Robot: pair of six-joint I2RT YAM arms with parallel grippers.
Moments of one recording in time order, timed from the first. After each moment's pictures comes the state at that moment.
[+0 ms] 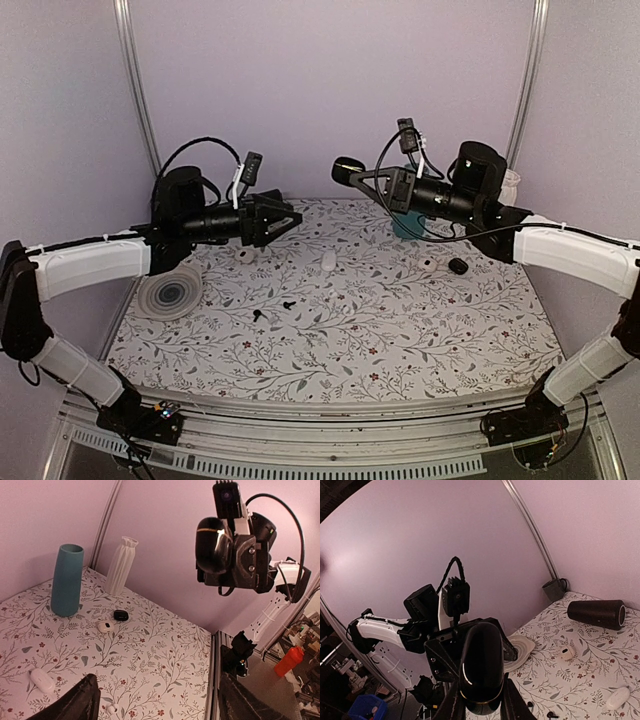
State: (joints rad) left arm -0.57 1.43 0.97 0.38 0.69 -0.34; right arm 0.69 1.45 1.15 0.38 -0.50 0.55
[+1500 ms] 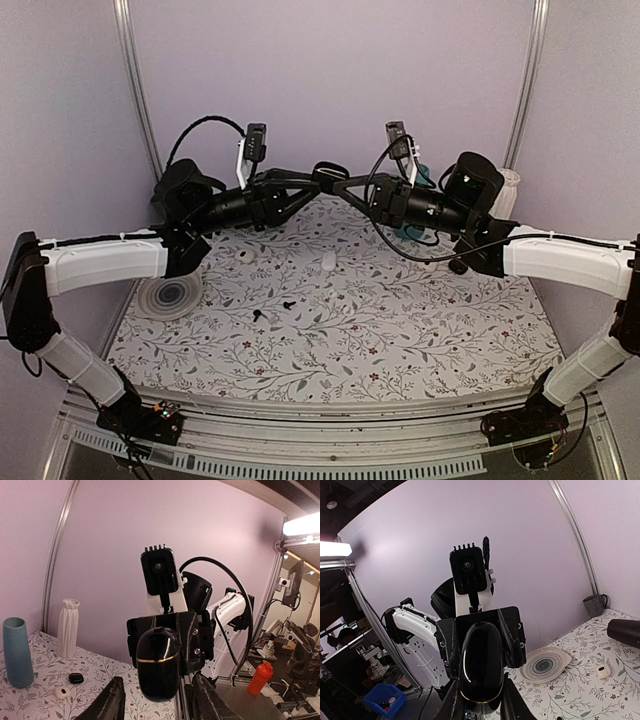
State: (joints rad) left arm -0.71 1.49 1.03 0.83 0.72 -0.53; right arm 0.79 1.47 1.10 0.62 -0.61 0.59
